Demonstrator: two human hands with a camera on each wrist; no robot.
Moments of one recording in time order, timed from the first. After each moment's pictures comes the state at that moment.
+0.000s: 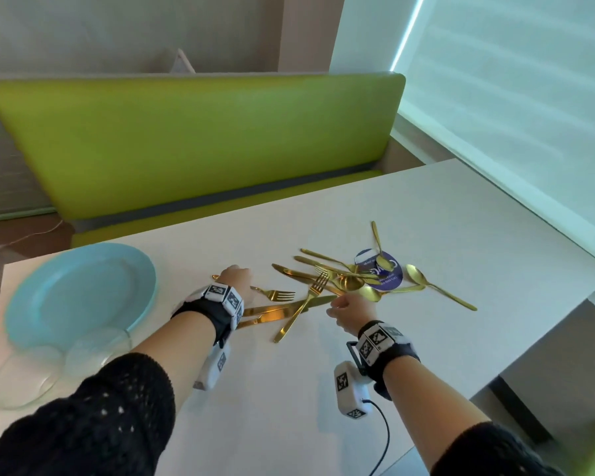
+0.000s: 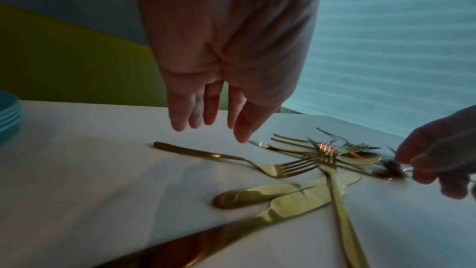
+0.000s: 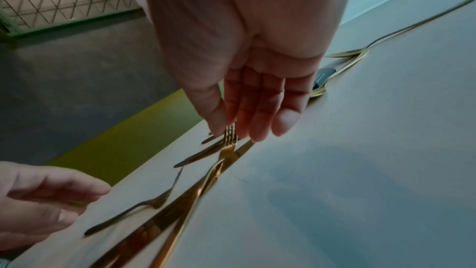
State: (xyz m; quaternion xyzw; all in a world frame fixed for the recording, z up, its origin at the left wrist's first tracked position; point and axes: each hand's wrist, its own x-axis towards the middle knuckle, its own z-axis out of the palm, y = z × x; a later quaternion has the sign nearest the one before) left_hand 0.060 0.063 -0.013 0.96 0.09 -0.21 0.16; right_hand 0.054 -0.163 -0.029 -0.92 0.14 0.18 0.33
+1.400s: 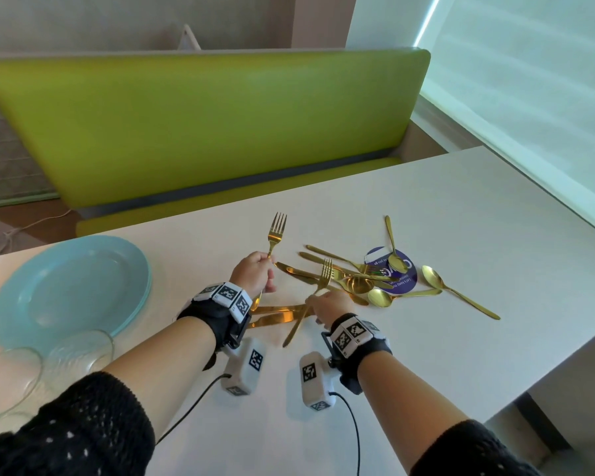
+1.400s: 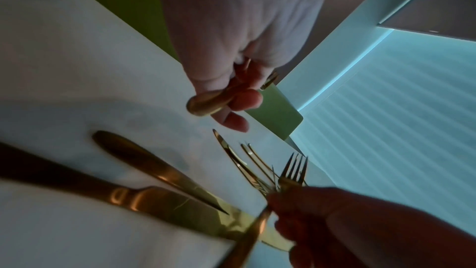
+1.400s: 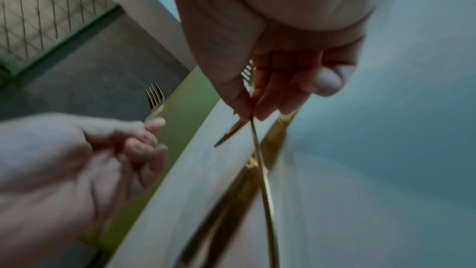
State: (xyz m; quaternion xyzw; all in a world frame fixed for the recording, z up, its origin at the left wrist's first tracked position) left_hand 0.088 0.032 -0.031 0.73 0.24 -0.10 0.63; right_hand 0.087 -0.127 -0.053 -0.86 0.18 0.26 0.39
